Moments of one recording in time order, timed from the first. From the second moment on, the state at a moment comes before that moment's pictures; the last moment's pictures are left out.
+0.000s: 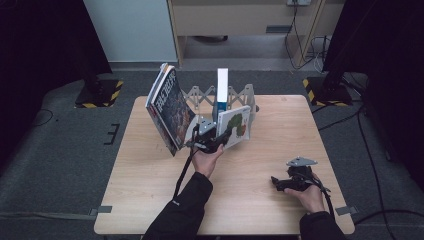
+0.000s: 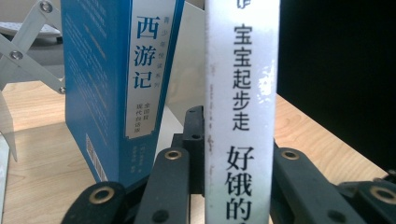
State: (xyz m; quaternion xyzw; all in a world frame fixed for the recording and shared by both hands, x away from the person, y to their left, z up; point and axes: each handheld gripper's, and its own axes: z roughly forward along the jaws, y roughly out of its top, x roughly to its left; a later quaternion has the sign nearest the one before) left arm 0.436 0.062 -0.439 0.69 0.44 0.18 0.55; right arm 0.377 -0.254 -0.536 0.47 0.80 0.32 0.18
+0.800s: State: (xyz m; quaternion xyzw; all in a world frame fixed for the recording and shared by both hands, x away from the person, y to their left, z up) left arm 0.453 0.038 -0.458 0.68 0.44 0.22 0.54; right arm 0.377 -0.254 -0.536 0.47 0.80 0.32 0.19
